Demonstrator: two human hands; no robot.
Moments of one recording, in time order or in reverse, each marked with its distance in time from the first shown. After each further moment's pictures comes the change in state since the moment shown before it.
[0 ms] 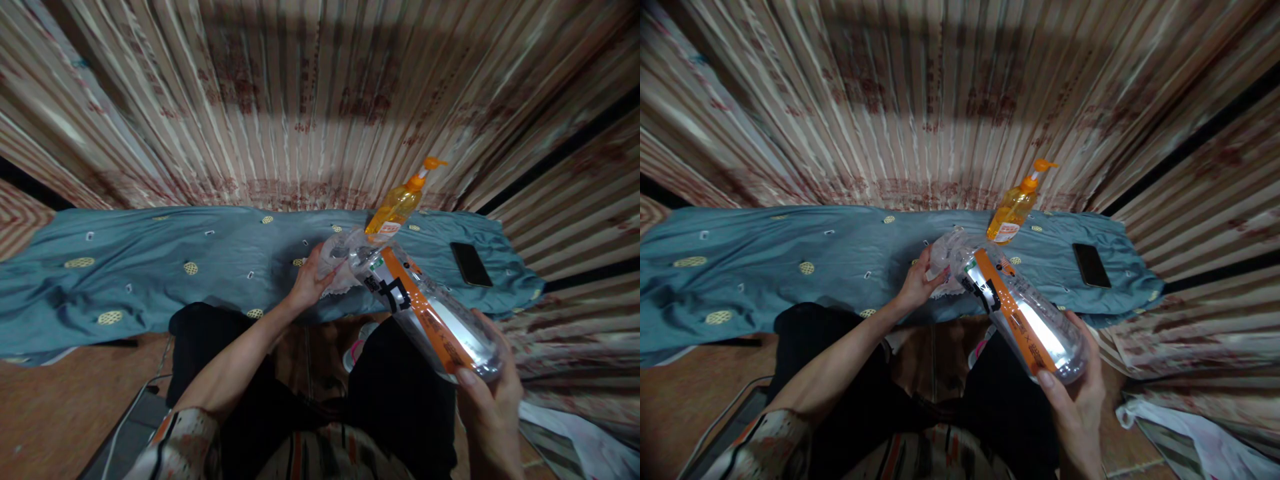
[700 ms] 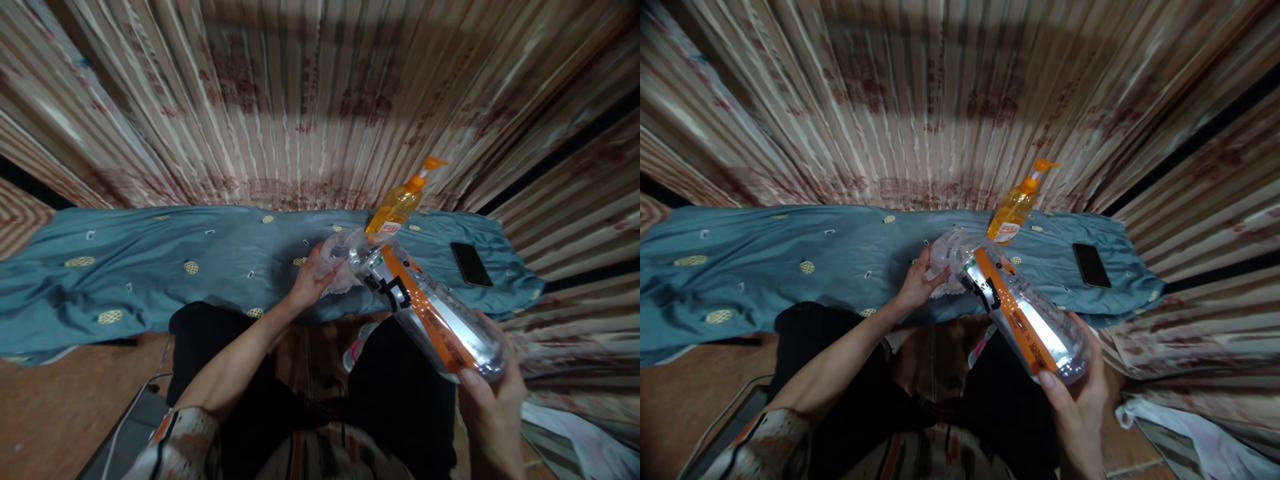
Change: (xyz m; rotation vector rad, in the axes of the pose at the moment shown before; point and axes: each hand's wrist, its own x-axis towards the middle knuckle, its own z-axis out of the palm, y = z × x) left_hand 0.000 0.003 -0.001 -0.016 -0.012 -0.021; right_hand -0.002 -0.006 0.000 0.016 0.004 0.021
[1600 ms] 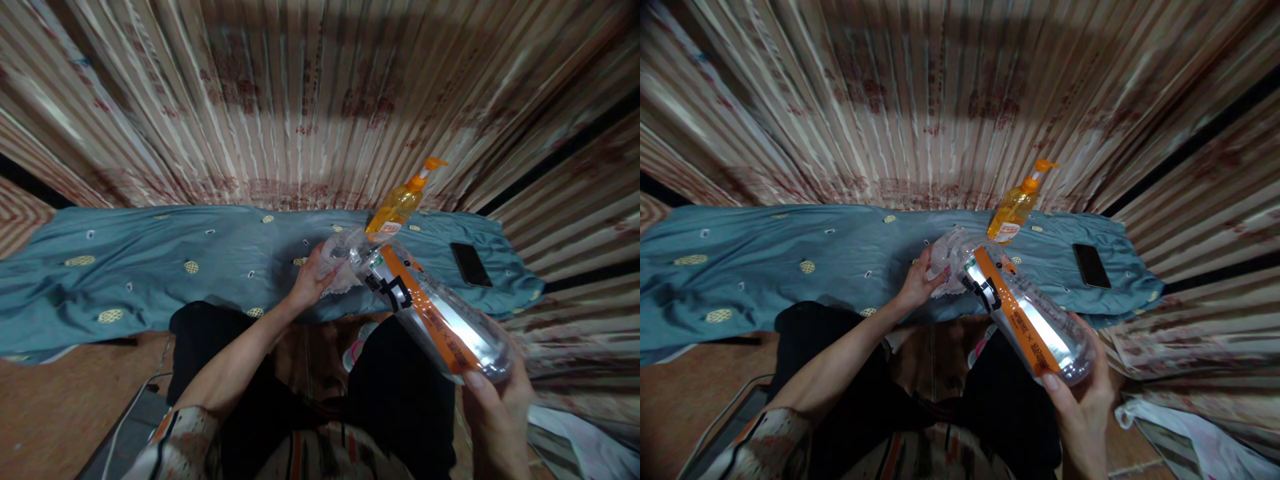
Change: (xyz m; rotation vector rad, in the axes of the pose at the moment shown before) left_hand -0.001 -0.001 0.000 0.007 0.011 0.001; right_hand 0.001 0.004 -0.004 0.035 0.030 -0.001
